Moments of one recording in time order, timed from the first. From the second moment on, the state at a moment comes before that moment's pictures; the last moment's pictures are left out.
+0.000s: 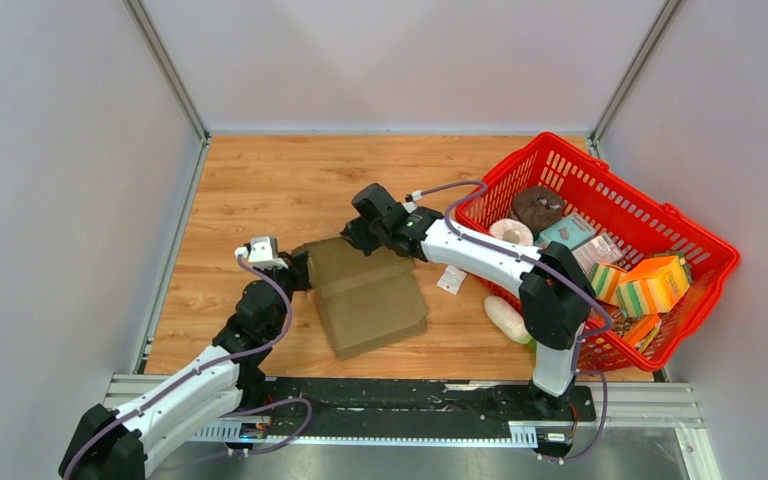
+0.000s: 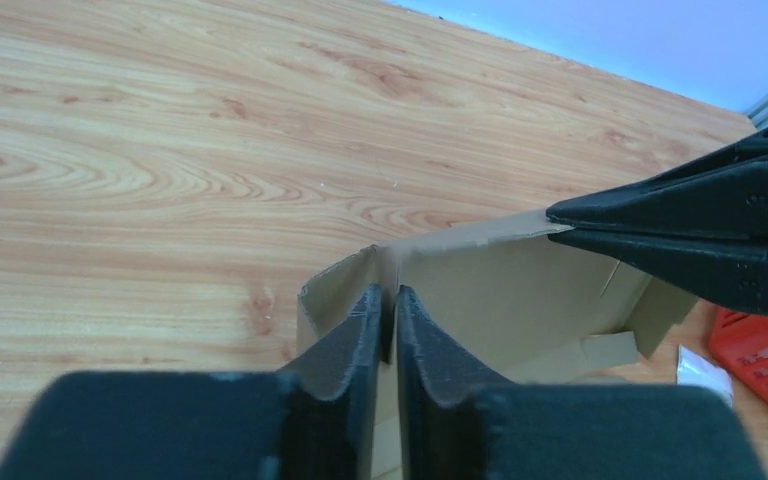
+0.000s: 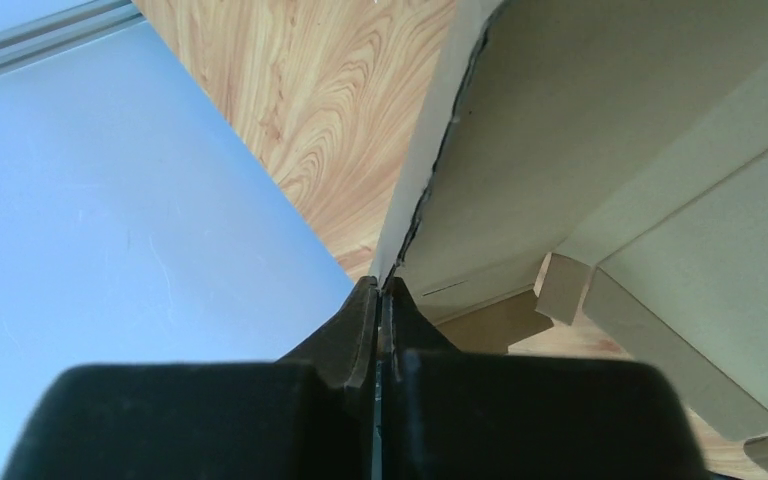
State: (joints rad) left arm -0.60 0.67 0.15 0.45 -0.46 -0.38; right arm 0.91 1.85 1.49 -0.43 0.20 1.82
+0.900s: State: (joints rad) left arm -0.60 0.18 0.27 -0.32 -0.63 -0.59; right arm 0.75 1.93 1.44 0.11 -0.21 1.28
